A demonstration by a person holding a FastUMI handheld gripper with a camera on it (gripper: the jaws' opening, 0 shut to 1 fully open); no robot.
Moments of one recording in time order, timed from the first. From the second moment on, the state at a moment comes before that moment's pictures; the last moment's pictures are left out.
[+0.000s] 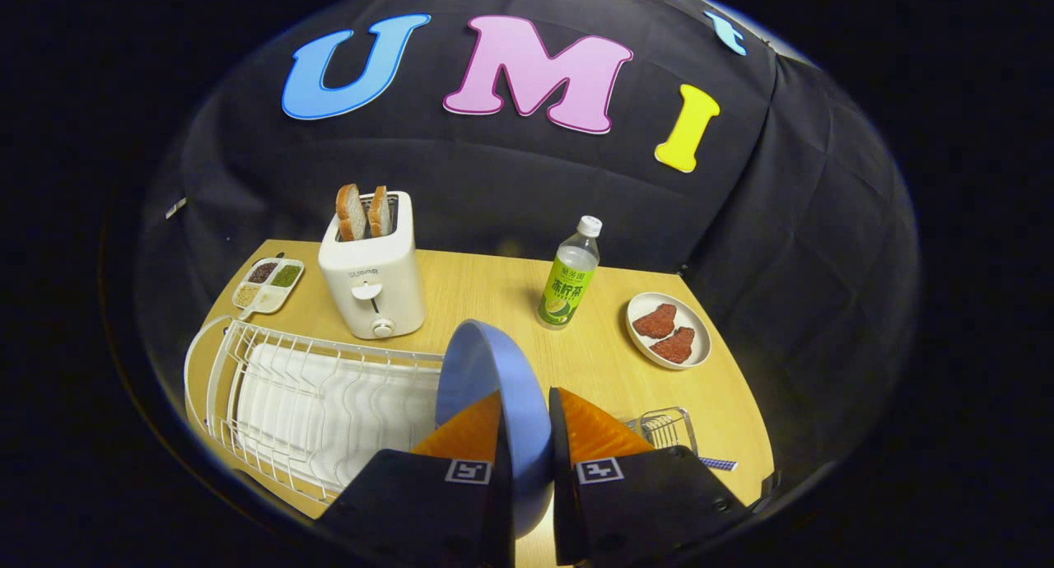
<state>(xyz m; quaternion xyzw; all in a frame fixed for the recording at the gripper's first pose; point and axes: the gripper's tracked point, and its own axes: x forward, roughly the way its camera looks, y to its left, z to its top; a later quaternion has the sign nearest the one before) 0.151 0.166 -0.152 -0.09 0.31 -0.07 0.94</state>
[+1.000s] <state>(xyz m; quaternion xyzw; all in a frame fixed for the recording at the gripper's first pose) 0.136 0.171 -0.105 -0.11 0.25 -0.02 0.96</state>
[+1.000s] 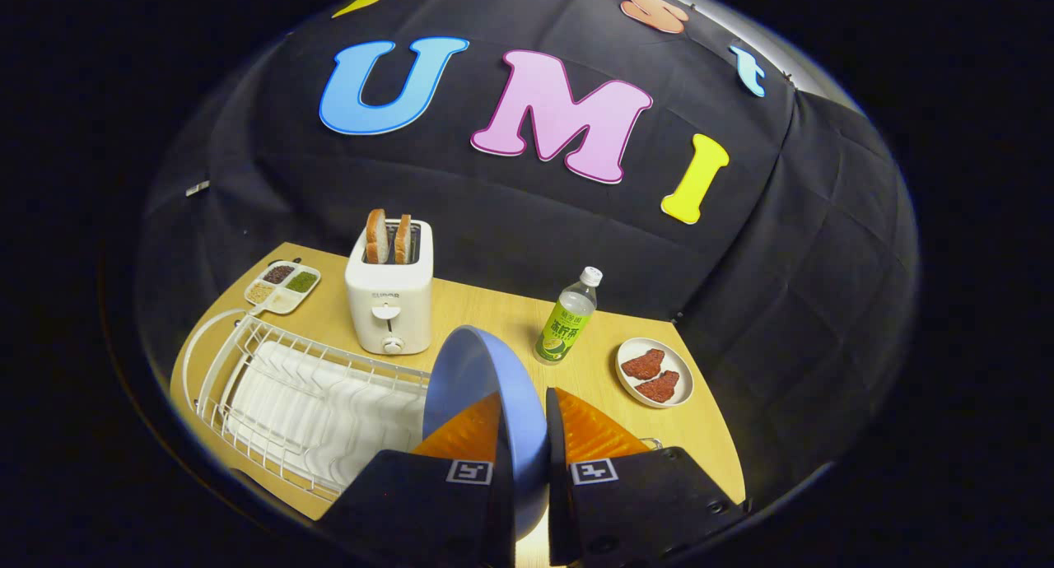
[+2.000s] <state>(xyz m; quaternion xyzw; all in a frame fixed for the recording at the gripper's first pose) -0.039 0.015 -0.149 0.13 0.35 0.10 0.92</state>
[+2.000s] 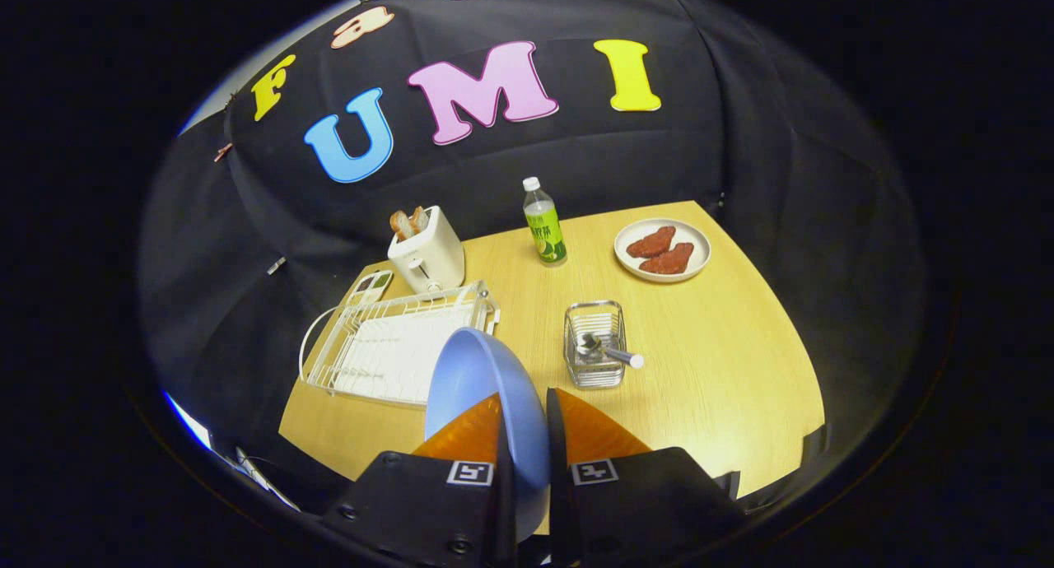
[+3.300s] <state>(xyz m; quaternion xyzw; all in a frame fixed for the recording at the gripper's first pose) 0.005 -0.033 -0.270 0.09 0.32 0.22 0.92</state>
